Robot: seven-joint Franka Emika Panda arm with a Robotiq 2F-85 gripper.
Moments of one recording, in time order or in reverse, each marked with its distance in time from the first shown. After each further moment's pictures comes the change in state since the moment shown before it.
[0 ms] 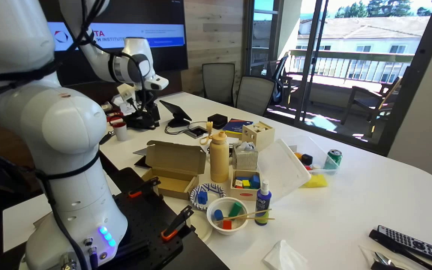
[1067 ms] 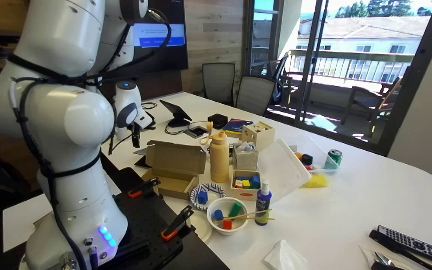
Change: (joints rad) arm 0.226 0.621 -0.013 0.155 0.133 0.665 0.224
